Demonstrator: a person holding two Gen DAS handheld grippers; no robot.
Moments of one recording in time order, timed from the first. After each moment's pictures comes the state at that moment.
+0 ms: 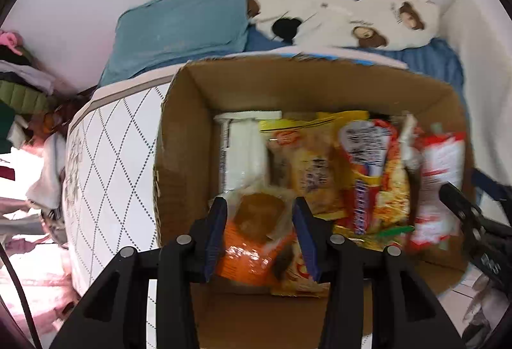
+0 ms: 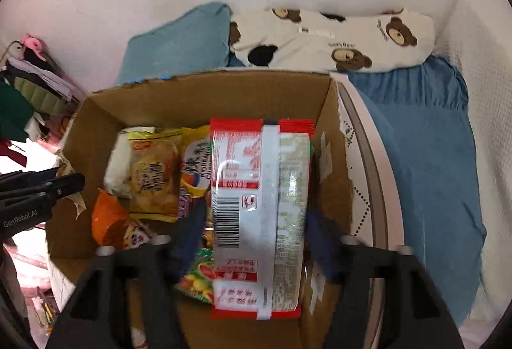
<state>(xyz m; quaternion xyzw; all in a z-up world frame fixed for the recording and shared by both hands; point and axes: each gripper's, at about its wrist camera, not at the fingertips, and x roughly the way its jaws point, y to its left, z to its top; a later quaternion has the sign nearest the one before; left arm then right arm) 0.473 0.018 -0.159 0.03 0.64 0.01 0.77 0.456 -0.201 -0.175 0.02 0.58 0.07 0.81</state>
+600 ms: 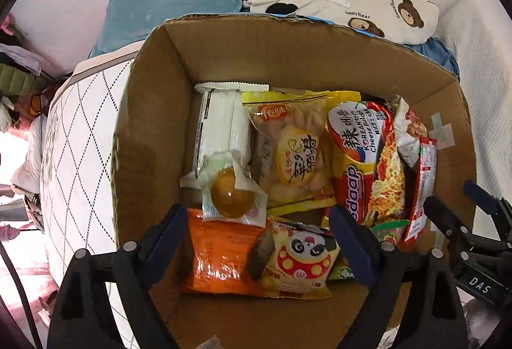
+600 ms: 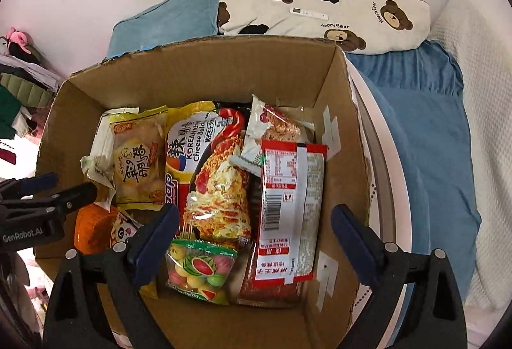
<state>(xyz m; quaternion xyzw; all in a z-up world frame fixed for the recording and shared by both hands) 0.454 0.015 -0.178 -0.01 0.65 -0.01 0.76 0.442 -0.196 -0.193 0.02 0.61 0.05 0.79</state>
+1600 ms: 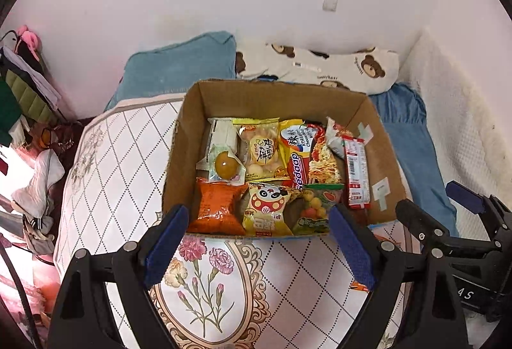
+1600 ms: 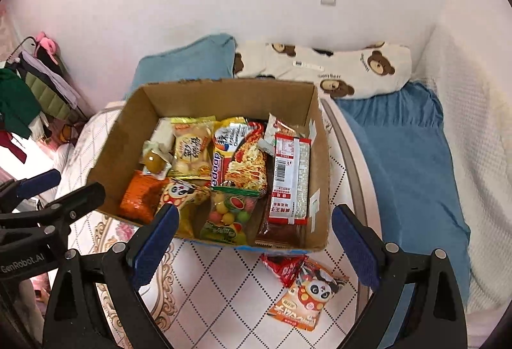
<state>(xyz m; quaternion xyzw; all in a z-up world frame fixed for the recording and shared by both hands) 0.308 -0.008 -0.065 -0.01 0.50 -0.02 0.87 0.300 -0.193 -0.073 0.01 0.49 0.07 0.87</state>
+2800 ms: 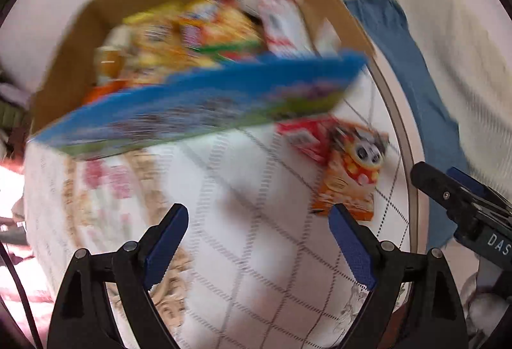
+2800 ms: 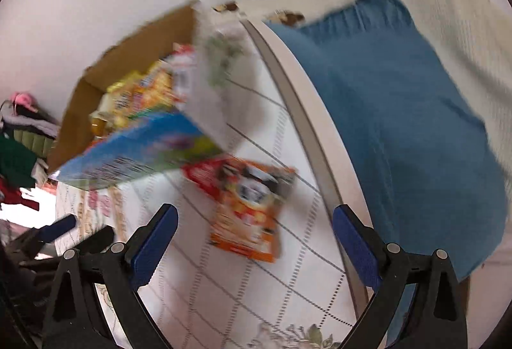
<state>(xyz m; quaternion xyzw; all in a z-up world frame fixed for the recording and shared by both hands) 0.261 -0.148 -0.218 0.08 0.63 -0.08 0.77 0.205 -0.352 -0.204 0.19 0.57 0.00 0.80</state>
